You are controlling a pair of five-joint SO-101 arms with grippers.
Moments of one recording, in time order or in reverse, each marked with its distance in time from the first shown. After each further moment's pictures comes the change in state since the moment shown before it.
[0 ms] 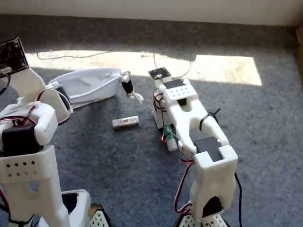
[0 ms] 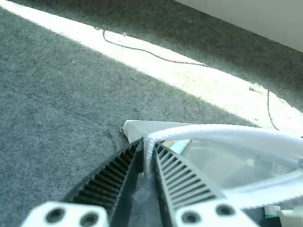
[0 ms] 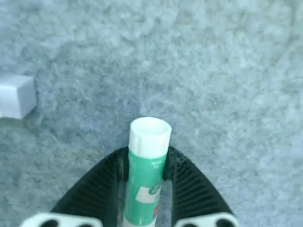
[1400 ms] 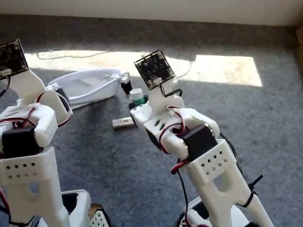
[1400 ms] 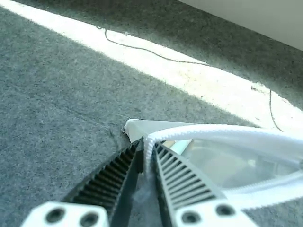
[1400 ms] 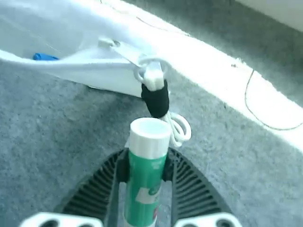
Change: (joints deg) left arm 0.0 -0.6 1.0 -0.1 -0.4; right arm -16.5 -62.9 18.3 -8.1 -5.2
